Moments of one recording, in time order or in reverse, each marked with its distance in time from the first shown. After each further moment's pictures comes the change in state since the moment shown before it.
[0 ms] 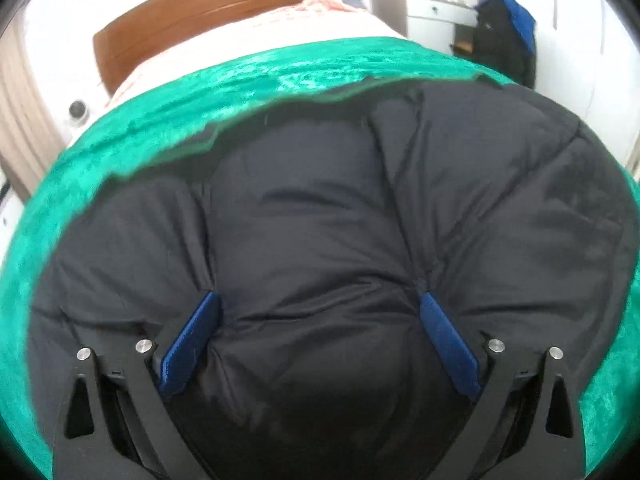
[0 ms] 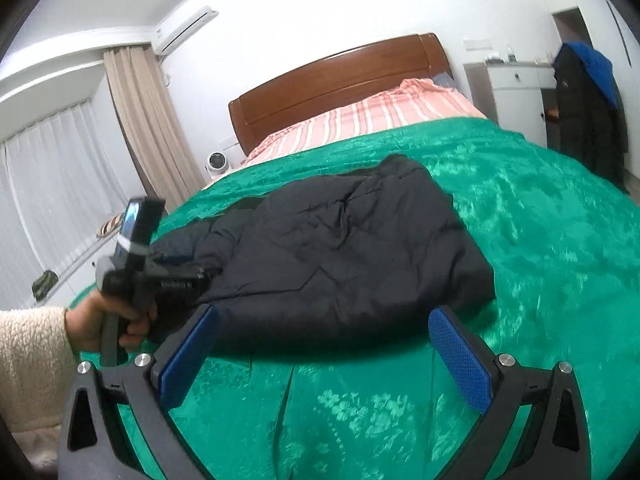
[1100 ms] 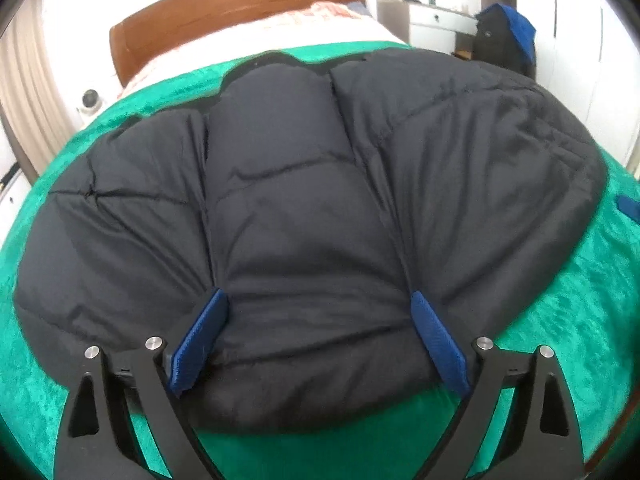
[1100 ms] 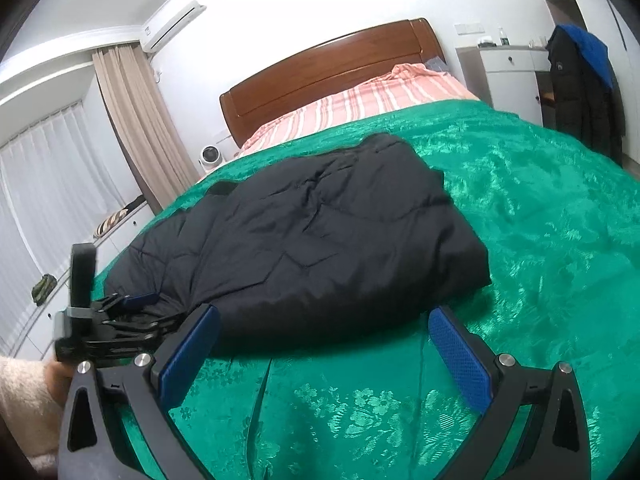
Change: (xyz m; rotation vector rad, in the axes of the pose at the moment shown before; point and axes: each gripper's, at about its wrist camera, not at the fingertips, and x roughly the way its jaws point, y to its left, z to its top) left arm -0.062 -0.043 -0.071 -0.011 0.002 0.001; right arm 0.015 -0.022 -0.010 0.042 0.039 0.002
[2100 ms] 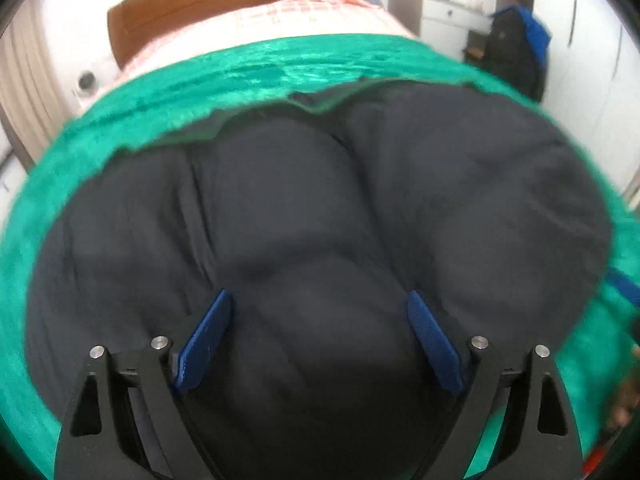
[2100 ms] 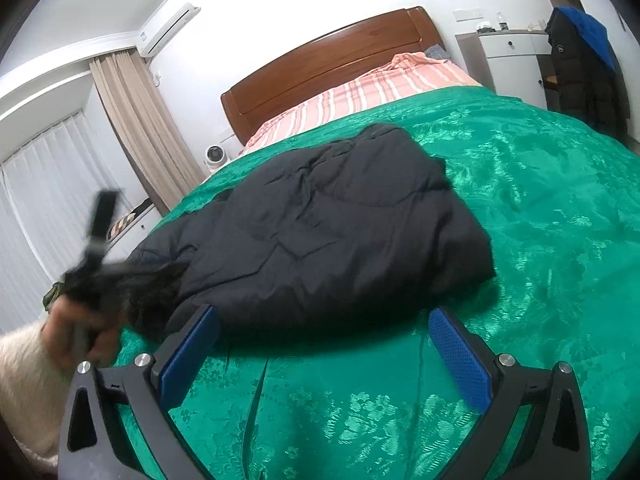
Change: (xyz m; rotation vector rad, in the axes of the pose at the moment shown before) left arm 0.014 0.008 0.062 -0.072 0.056 -0.051; right arm 0.008 -0.016 0.000 0.049 0.023 0.036
